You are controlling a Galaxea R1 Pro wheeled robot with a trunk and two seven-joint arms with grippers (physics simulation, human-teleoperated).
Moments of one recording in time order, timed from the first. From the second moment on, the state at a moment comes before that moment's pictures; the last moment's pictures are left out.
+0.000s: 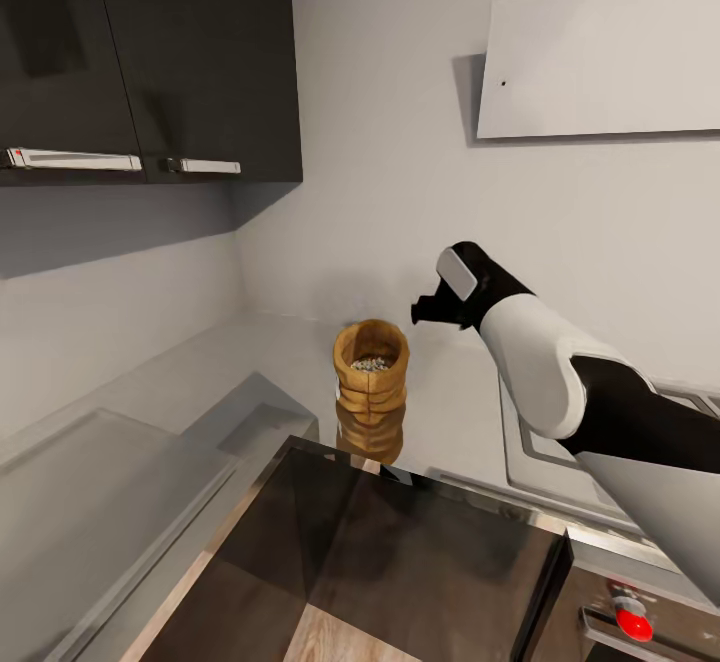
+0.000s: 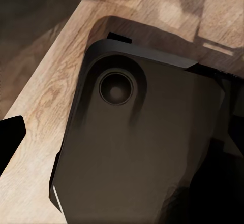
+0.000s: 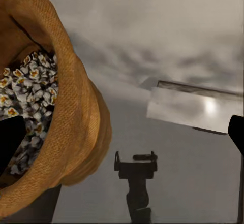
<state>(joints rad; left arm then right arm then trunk) 0.00 0.00 0.09 -0.07 0.22 -0.12 0.00 -1.55 0.17 -0.22 -0.25 -0.20 0.98 -0.48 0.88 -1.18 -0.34</state>
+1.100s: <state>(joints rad) 0.00 0.00 0.09 -0.07 0.22 -0.12 0.00 -1.55 0.17 -0.21 -0.09 -0.20 0.96 -0.56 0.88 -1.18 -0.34</state>
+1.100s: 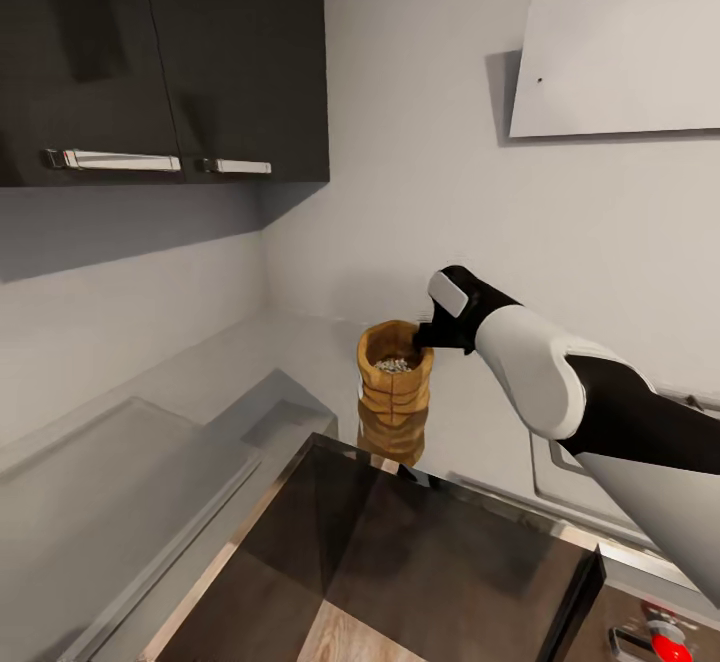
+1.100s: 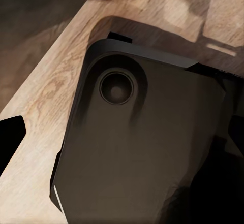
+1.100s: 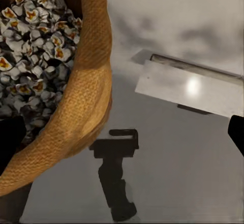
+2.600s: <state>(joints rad) 0.00 0.00 0.09 -0.07 0.22 -0.12 0.00 -1.54 0.17 -0.21 -0.06 -0.19 0.80 -0.53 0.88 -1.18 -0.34</state>
